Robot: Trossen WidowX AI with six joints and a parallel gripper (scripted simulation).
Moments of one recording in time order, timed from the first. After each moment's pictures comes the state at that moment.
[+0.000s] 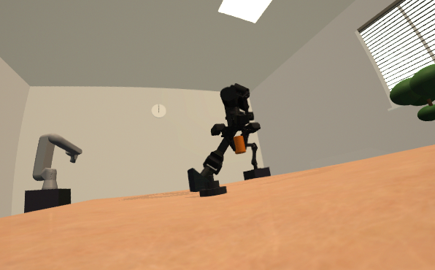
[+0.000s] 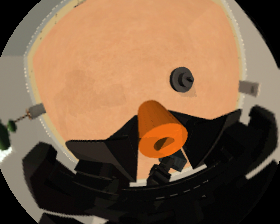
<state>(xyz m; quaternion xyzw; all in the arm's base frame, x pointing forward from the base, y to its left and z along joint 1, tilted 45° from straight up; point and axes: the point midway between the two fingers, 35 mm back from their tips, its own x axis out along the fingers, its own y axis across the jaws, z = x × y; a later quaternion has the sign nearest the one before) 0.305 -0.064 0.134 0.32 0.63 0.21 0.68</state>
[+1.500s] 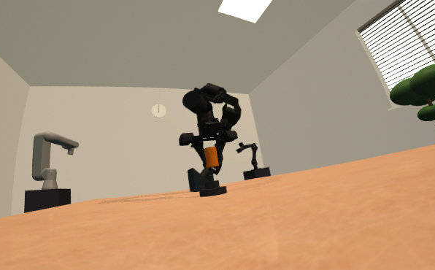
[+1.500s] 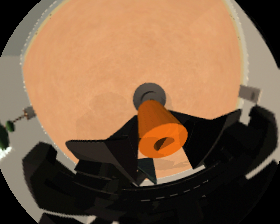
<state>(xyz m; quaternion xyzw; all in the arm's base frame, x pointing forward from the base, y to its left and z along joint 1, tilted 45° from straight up) 0.339 -0.133 0.017 0.30 0.64 0.23 0.67</state>
